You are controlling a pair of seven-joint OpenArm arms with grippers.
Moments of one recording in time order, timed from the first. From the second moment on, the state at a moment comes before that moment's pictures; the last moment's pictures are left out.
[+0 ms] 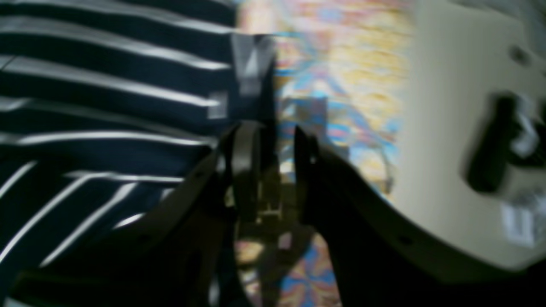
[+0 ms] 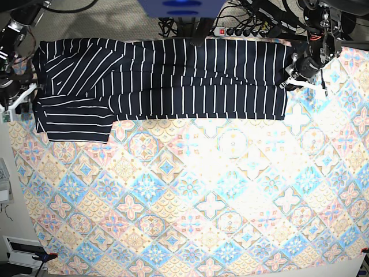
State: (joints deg) left arm 24.9 -18.6 -16.2 84.9 -52.6 -0.4 36.8; right arm -13.1 23.6 41.4 75.8 0.3 40.1 -22.5
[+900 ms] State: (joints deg) left arm 24.3 -18.4 -16.2 84.9 -52.8 -0.4 36.8; right arm 7.6 28.2 18.1 52.8 -0.3 39.9 -19.8
